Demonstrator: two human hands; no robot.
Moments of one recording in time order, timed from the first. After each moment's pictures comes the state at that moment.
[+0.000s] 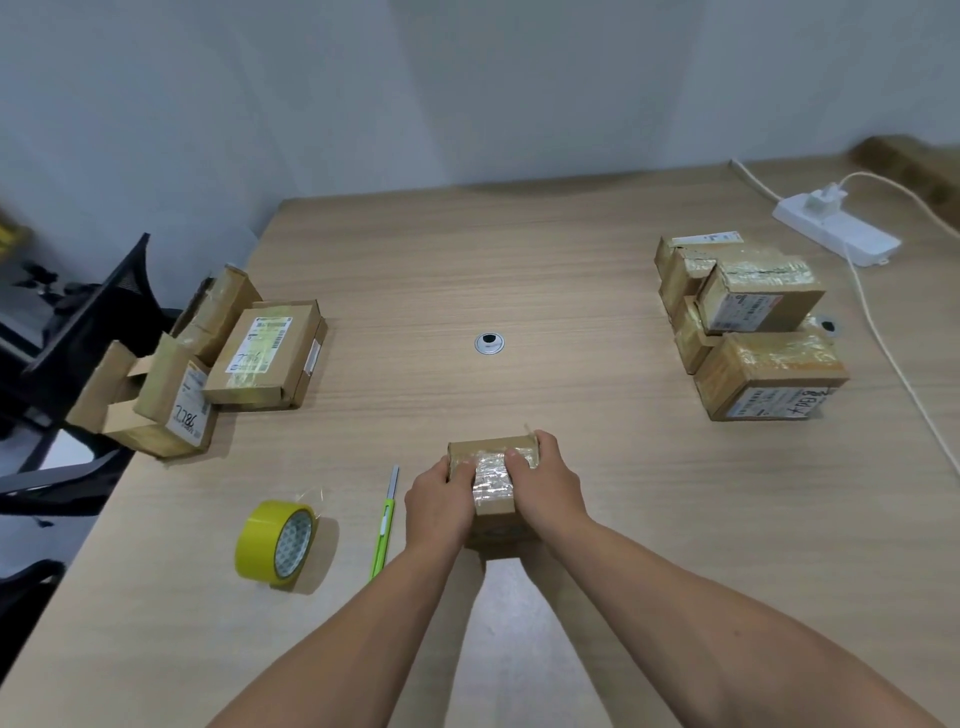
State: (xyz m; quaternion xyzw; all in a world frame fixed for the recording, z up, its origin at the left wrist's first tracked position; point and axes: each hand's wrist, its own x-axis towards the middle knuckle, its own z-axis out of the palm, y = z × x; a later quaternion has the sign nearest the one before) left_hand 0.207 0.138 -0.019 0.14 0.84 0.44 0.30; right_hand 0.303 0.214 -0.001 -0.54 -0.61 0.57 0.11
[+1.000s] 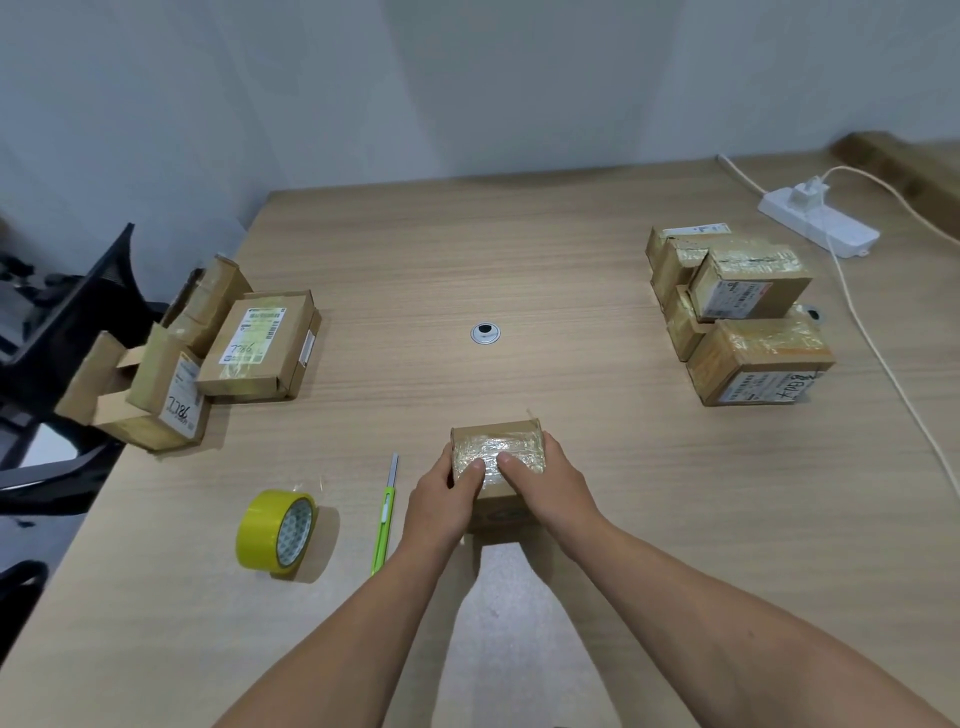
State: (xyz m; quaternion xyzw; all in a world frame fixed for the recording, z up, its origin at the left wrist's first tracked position) left_hand 0.200 0.114 -0.032 0.22 0.79 0.43 0.38; right_hand 0.317 0.205 -0.021 -0.51 -0.61 0.59 0.13
